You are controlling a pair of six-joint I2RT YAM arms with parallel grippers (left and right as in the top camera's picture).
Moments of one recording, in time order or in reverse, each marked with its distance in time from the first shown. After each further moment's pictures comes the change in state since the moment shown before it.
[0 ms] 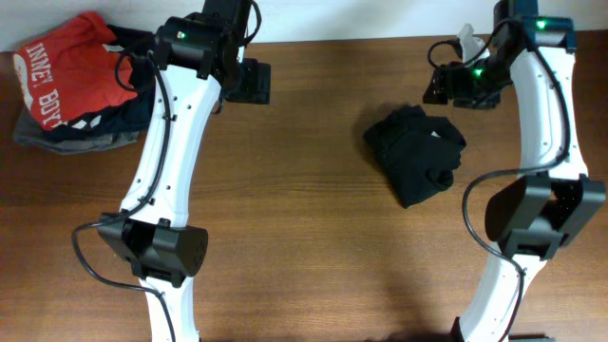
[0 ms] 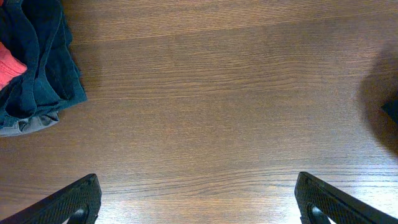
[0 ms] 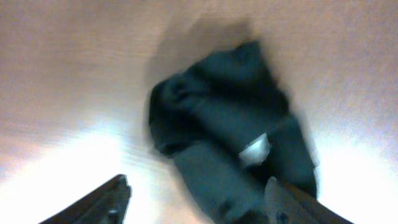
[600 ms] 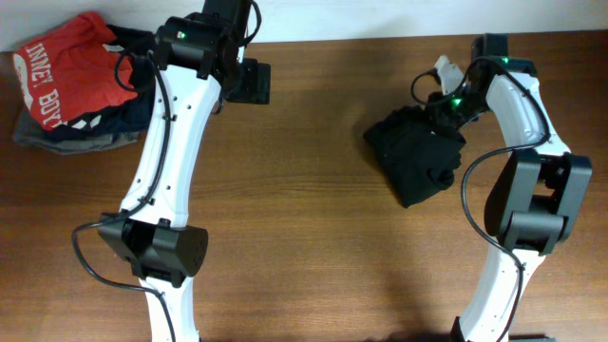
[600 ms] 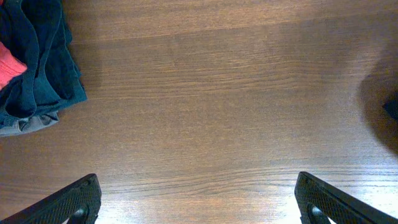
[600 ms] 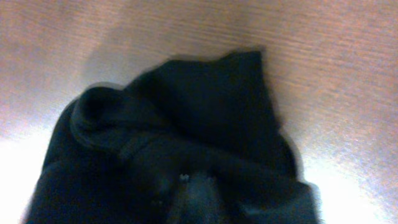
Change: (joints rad) left arm 0.000 0.000 0.000 -0.002 0.000 0.000; right arm -0.013 0.043 -0.392 0.494 -0.015 -0.167
